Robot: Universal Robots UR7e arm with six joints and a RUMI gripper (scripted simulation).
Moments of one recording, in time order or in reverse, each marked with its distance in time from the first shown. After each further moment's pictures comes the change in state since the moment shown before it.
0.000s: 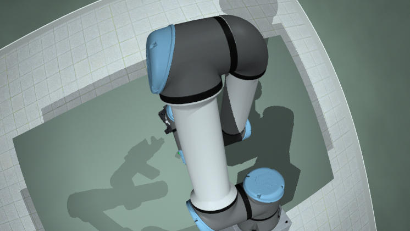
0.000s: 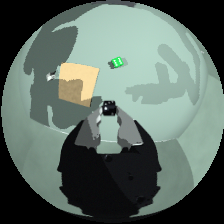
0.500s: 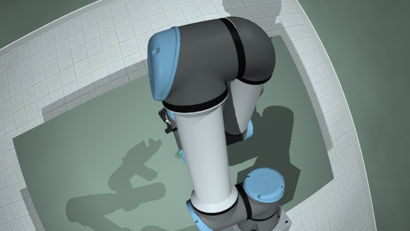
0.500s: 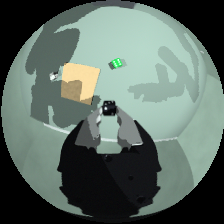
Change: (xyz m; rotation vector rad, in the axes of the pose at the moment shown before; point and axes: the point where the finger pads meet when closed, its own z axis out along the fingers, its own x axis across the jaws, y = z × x) arm 0.000 0.000 -0.017 0.001 0.001 0.000
